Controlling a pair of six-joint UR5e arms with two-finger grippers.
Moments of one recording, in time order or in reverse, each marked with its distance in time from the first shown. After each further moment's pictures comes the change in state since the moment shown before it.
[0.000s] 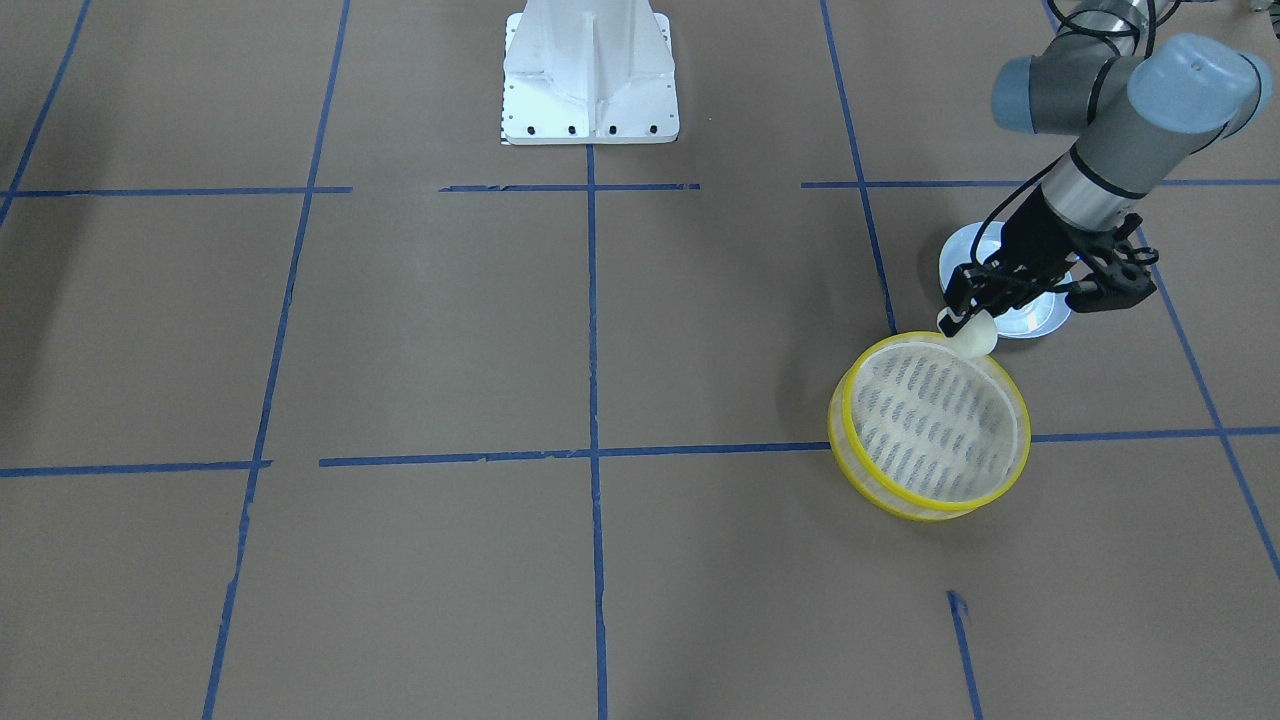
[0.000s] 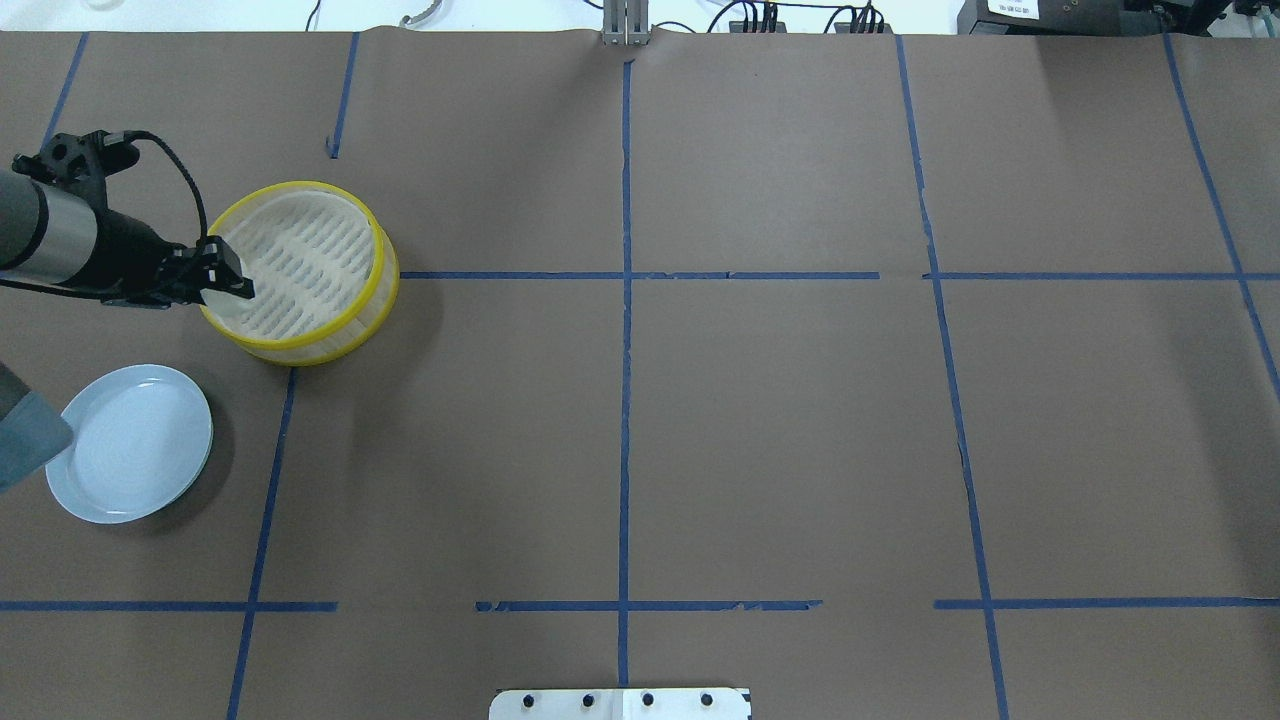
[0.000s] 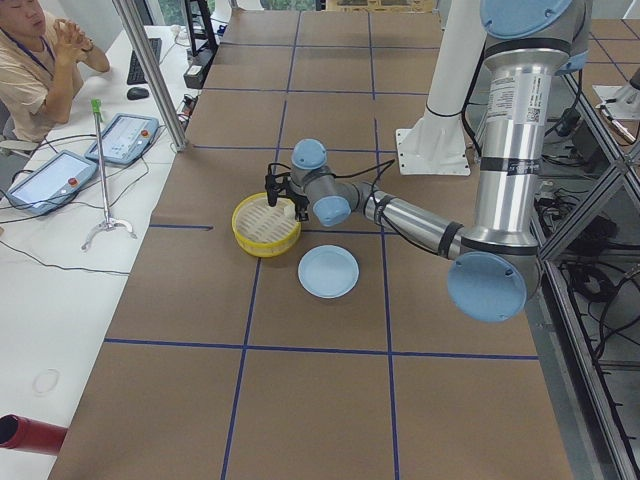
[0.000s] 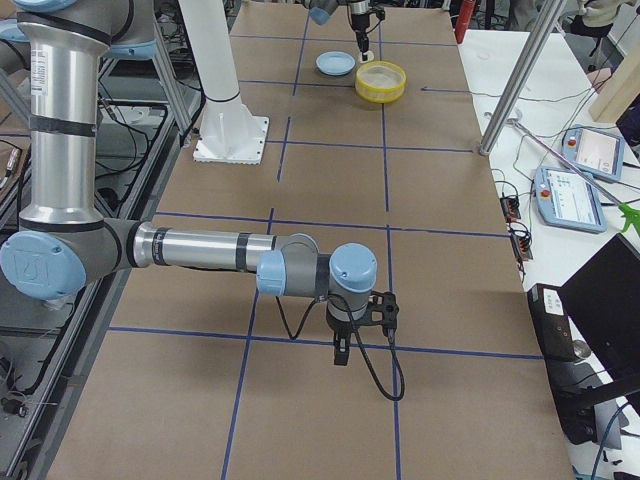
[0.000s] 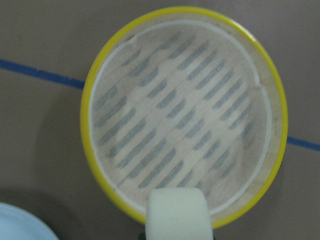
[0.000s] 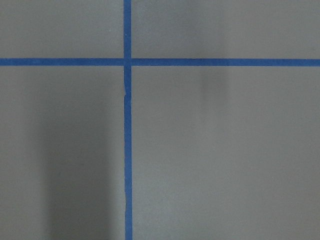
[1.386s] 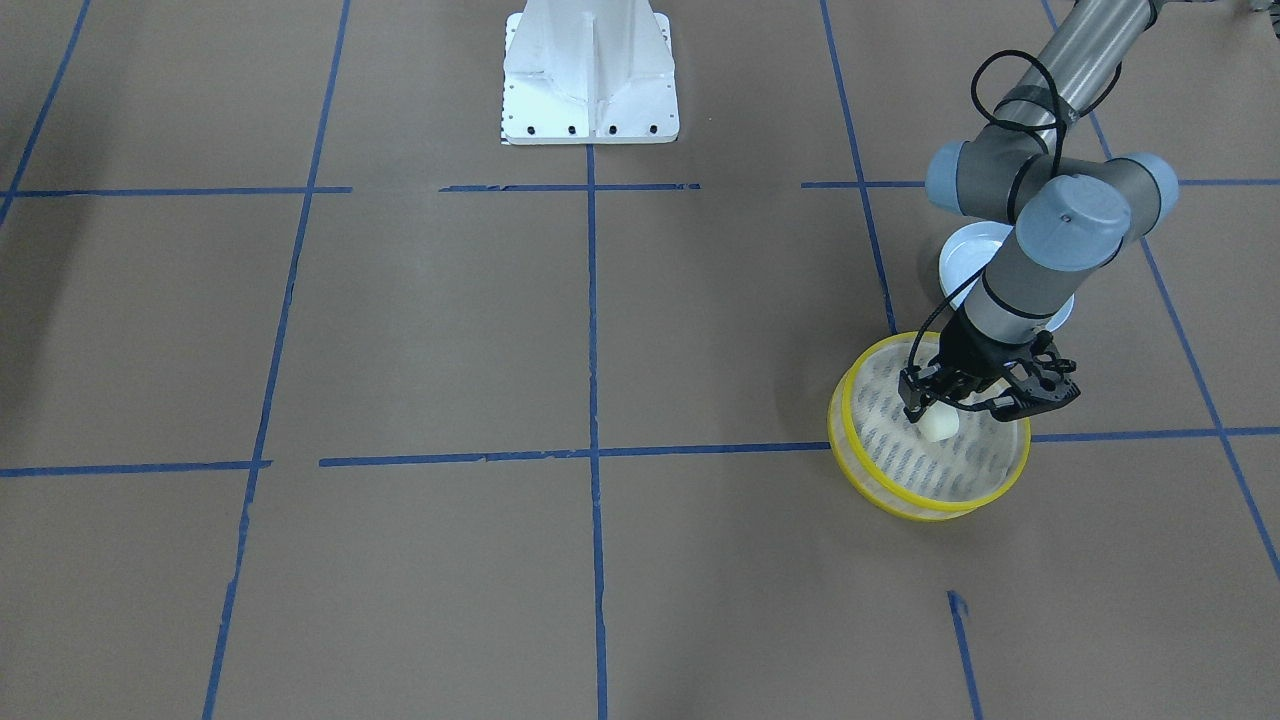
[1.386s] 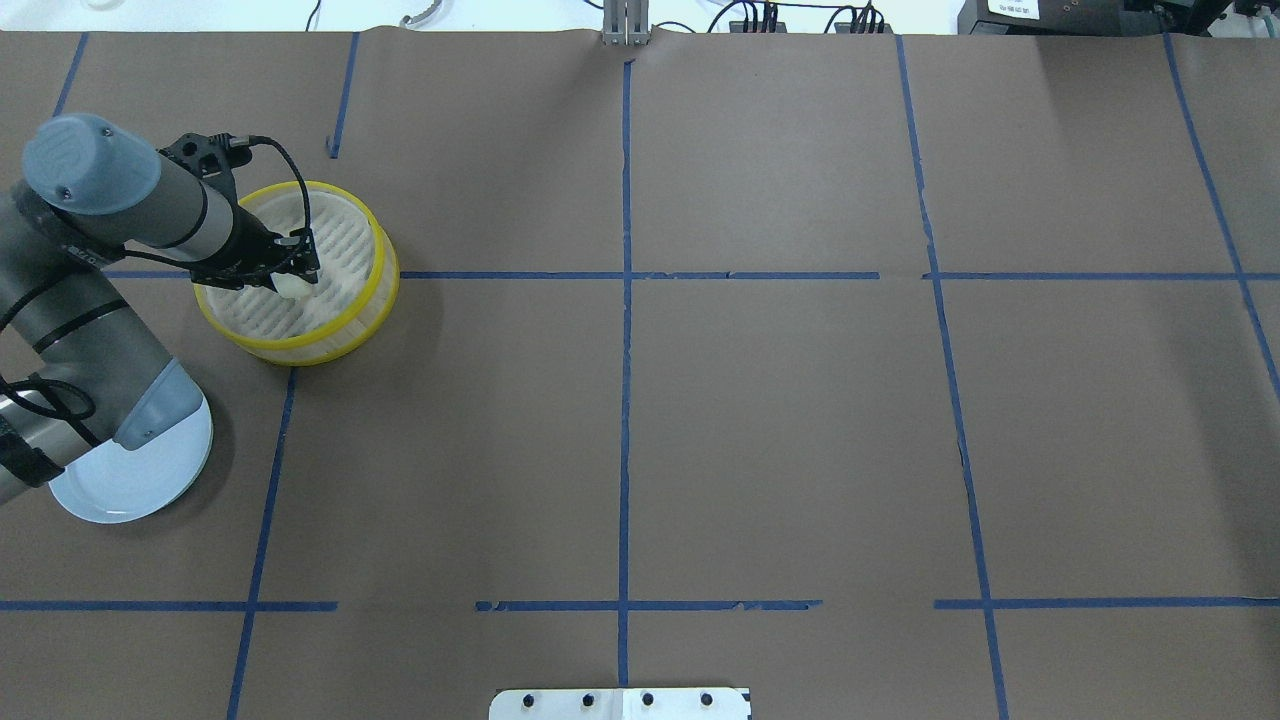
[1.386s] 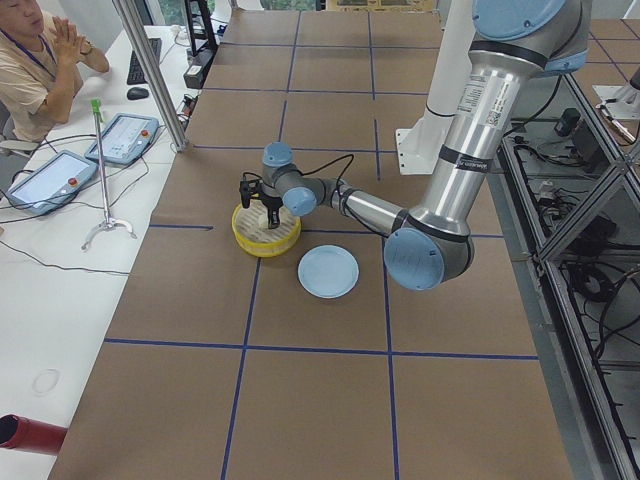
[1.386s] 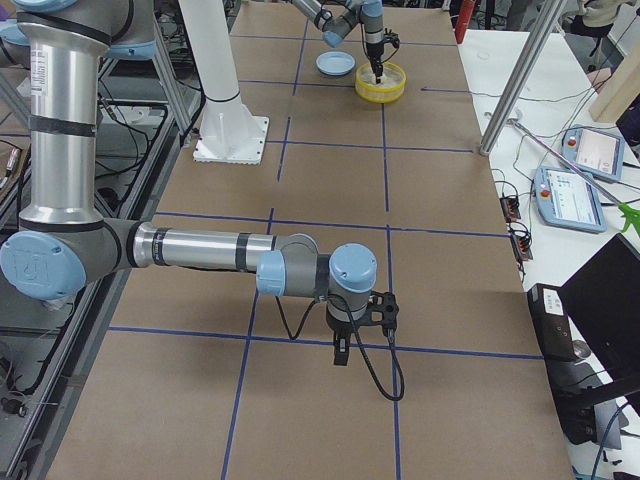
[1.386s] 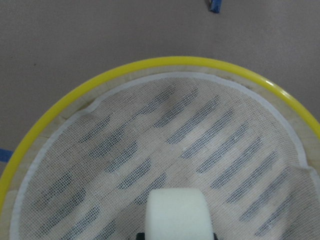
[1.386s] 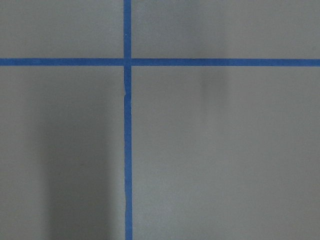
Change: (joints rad) left arm 0.075 -0.160 0.242 0.055 0.109 0.034; right arm 0.000 0.000 0.000 0.000 0.000 0.000
